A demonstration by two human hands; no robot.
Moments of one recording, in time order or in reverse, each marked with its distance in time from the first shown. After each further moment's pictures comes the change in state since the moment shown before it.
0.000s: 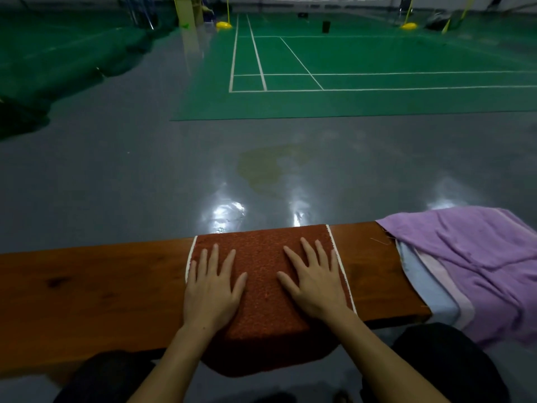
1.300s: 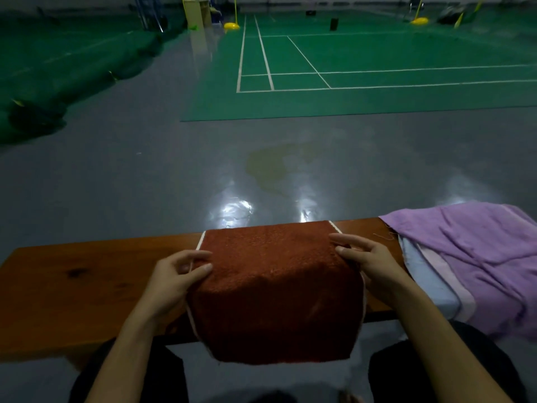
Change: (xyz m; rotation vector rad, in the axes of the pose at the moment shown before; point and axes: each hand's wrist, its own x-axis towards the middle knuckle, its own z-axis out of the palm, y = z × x) left_hand -0.026 -0.051 -0.086 -1.271 -0.061 -0.270; right_hand -0.027 0.063 -0.088 1.605 -0.083 0.363
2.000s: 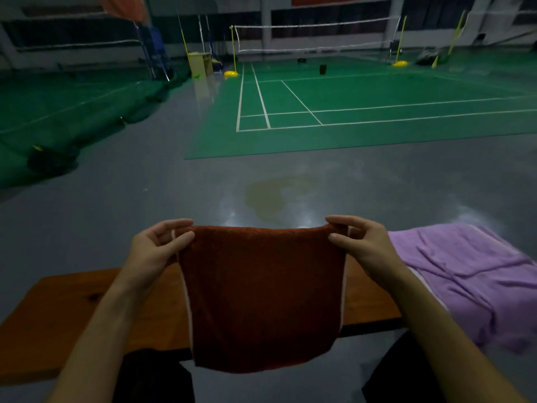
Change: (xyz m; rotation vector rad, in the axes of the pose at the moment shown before) left_hand -0.016 0.114 -0.033 -0.194 0.004 0.261; right_hand -0.045 -0.079 0.012 -0.256 -0.021 -0.474
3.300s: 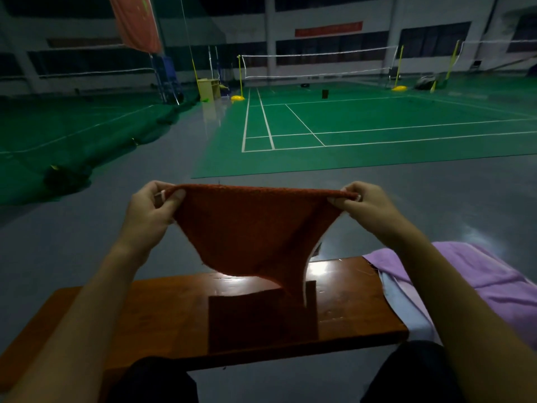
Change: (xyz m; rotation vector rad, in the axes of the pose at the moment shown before) left_hand 0.011 0.103 0.007 0.371 0.162 0.294; right_hand 0.033 -0.109 -0.007 -0.420 0.051 -0.096
